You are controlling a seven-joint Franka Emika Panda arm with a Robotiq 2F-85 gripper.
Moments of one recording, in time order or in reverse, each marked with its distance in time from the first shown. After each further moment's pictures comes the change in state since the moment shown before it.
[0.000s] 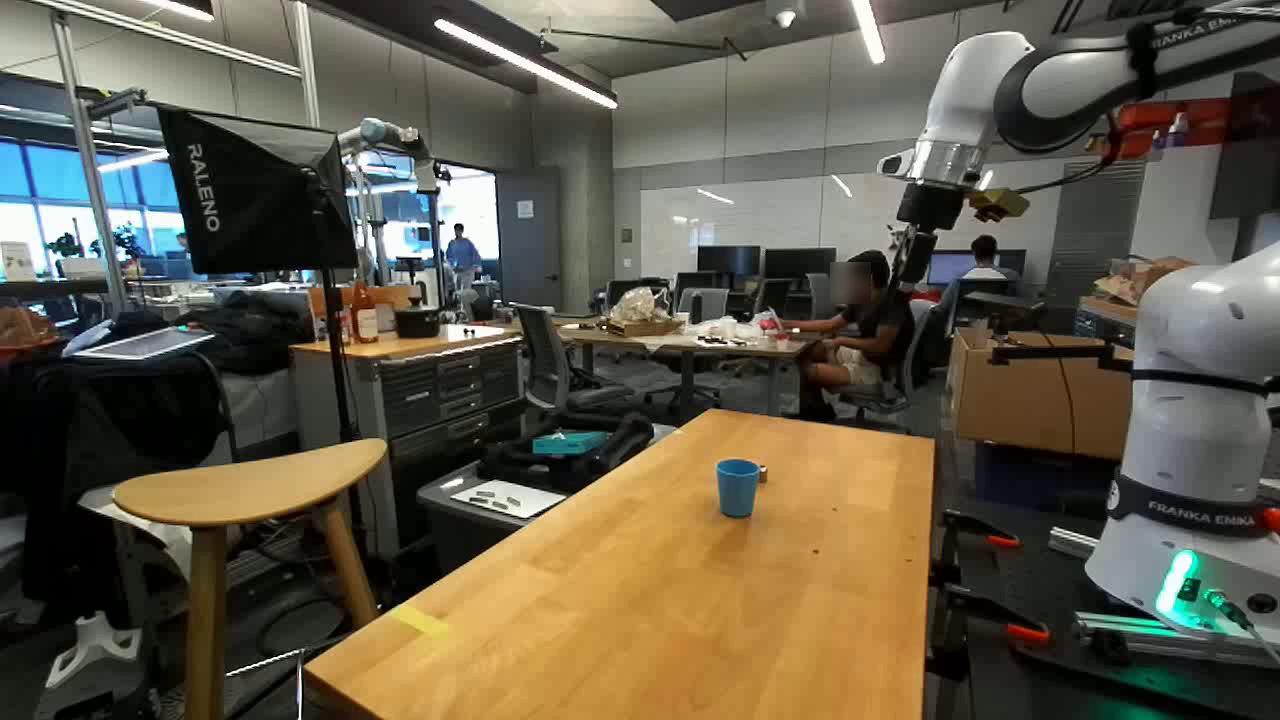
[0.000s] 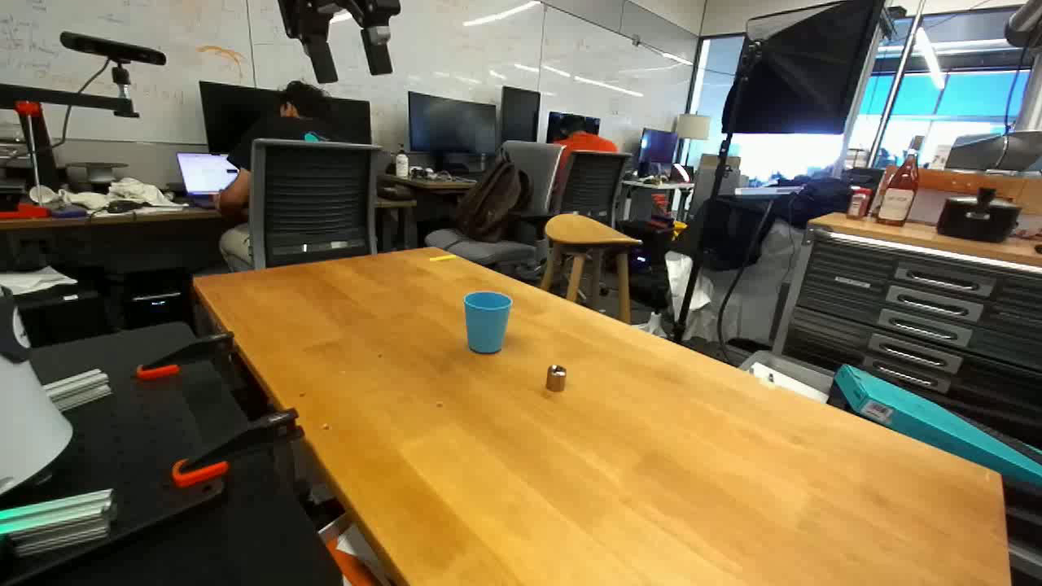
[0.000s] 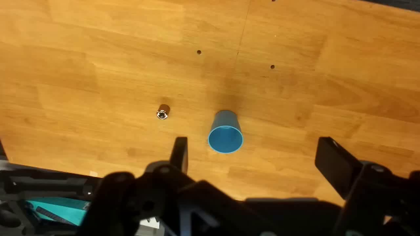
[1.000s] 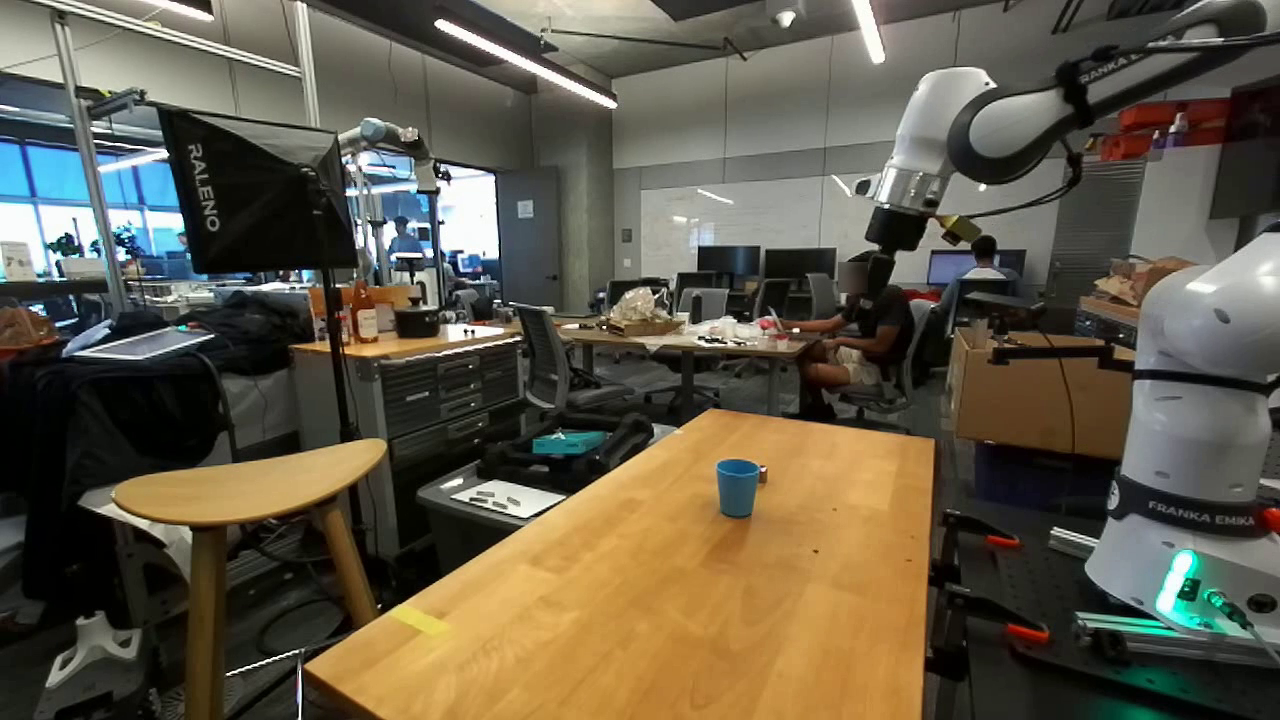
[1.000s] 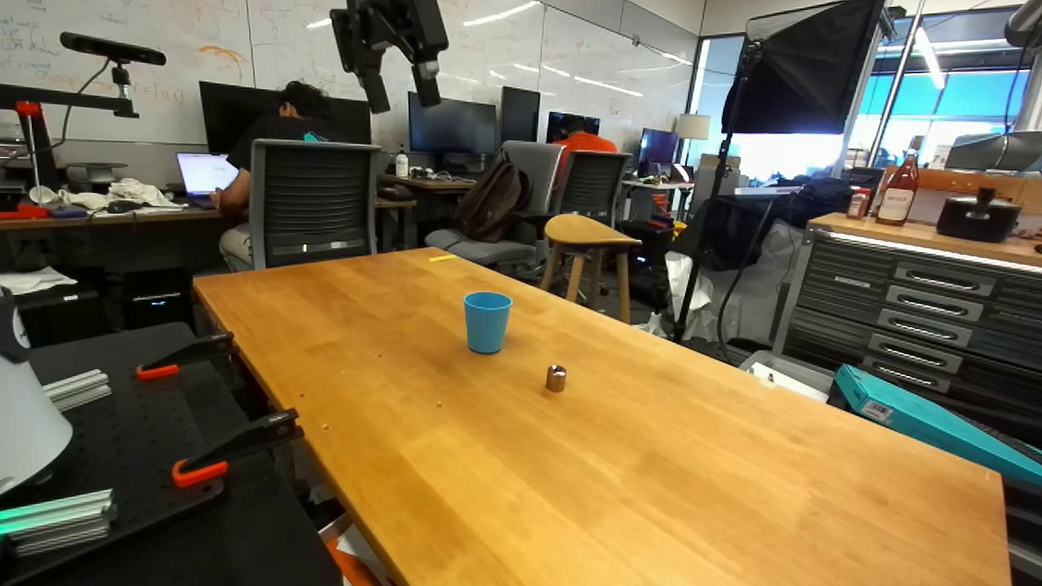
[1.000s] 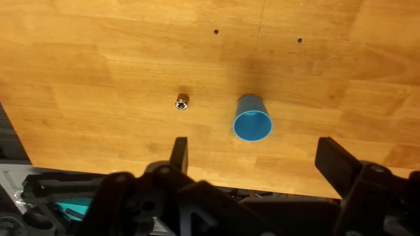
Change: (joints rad) arm -0.049 0.186 0.000 0.015 -0.016 0.205 0.065
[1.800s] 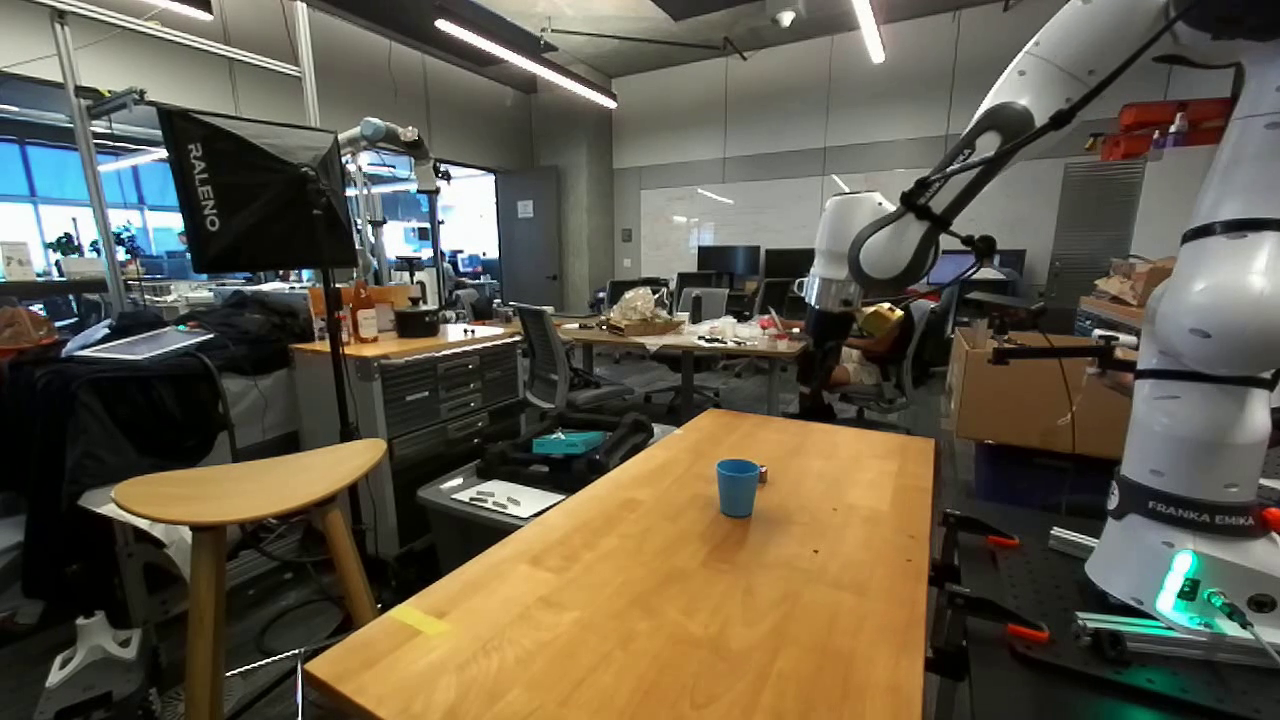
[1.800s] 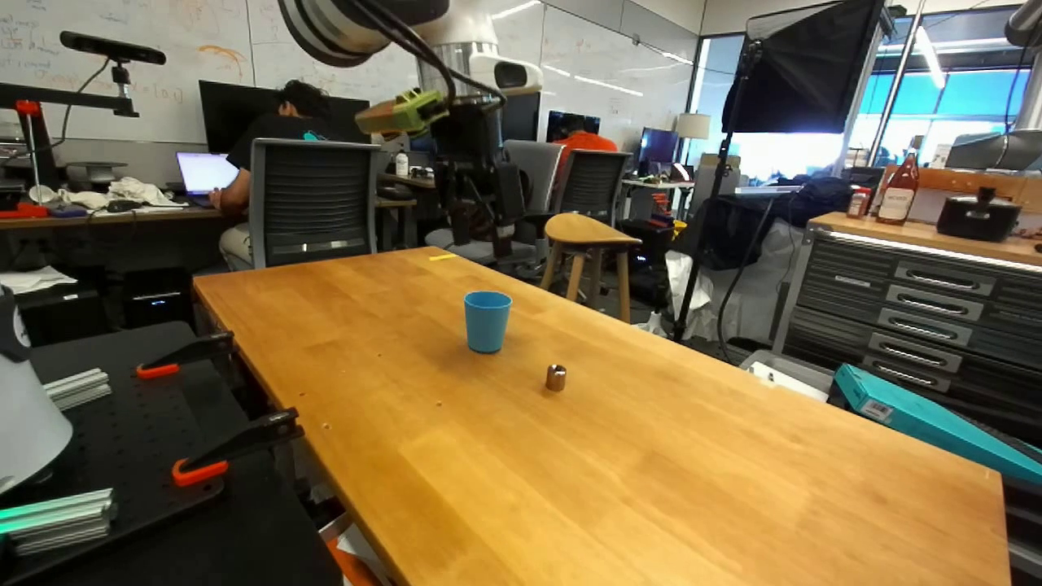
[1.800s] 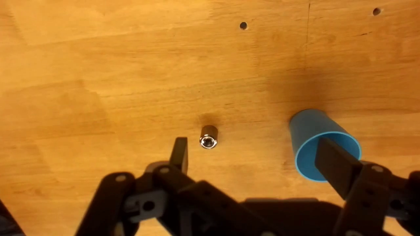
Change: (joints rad) arm -0.081 0.634 0.016 0.127 -0.032 0.379 0.174
